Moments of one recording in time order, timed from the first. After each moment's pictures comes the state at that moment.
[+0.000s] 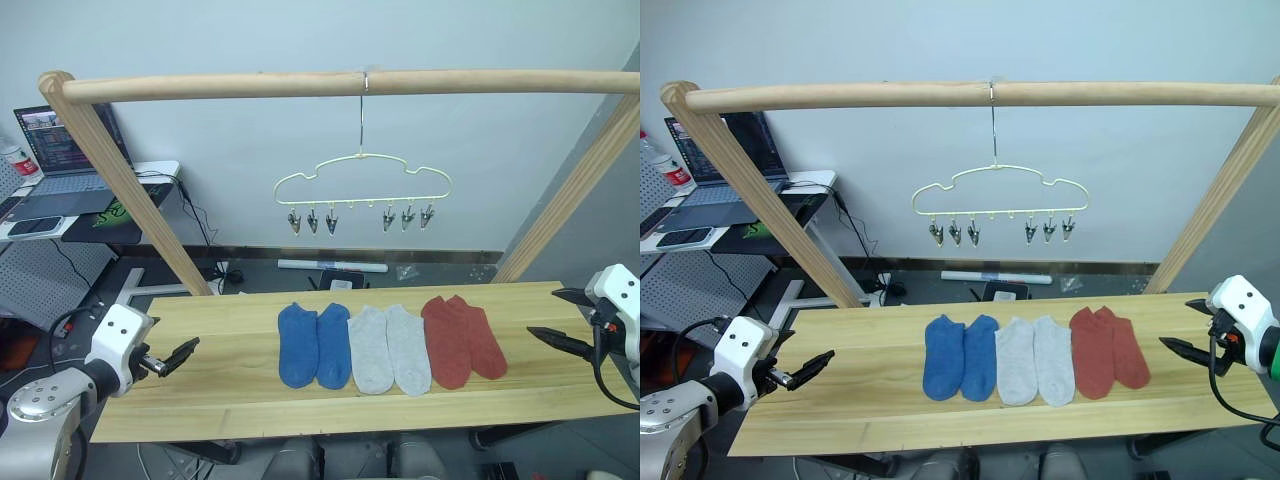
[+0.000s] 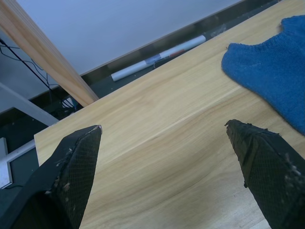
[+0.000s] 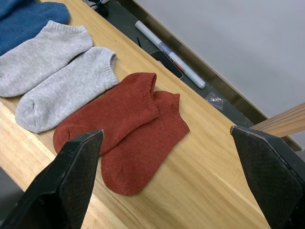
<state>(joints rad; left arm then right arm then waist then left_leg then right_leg) 0.27 0.72 0.38 -0.11 -0.27 0.32 -0.74 0.18 -1.01 -0.40 -0.14 0.33 0.40 1.04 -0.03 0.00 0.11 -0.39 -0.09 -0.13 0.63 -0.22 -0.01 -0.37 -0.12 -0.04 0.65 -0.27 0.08</state>
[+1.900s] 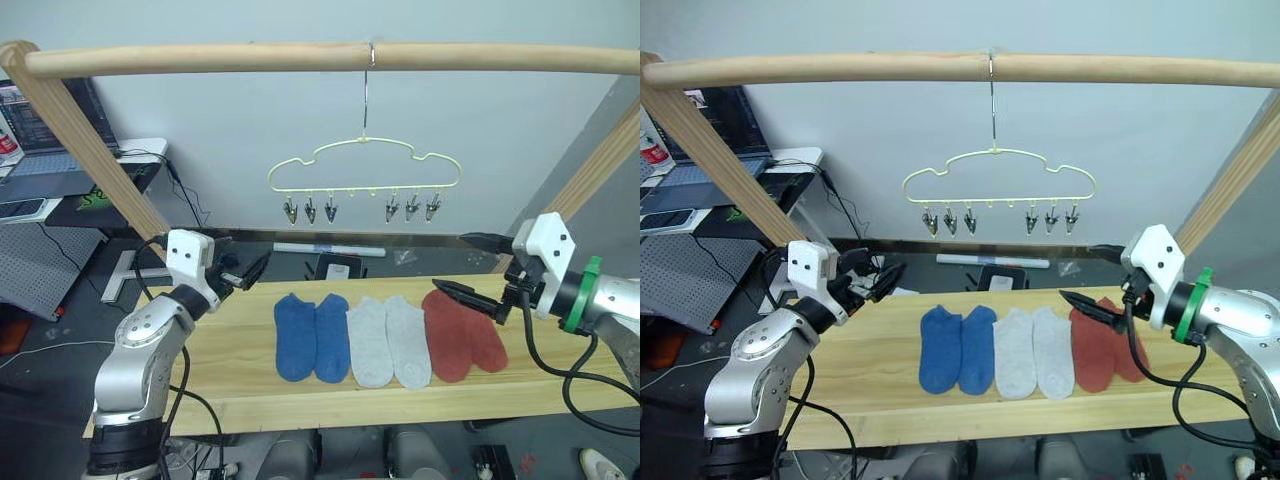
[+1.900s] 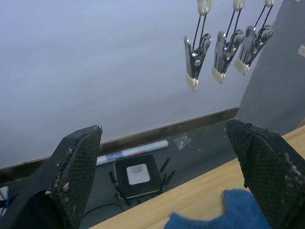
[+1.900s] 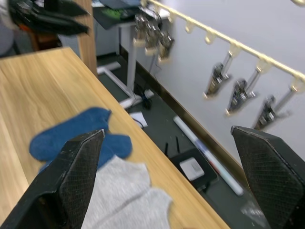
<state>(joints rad) -0.17 0.40 0.21 -0.23 -0.38 0.46 -0.49 -0.17 -0.81 -0.21 -0.64 0.59 0.71 0.74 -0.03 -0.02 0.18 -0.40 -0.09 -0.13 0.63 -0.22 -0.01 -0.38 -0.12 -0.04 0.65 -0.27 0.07</state>
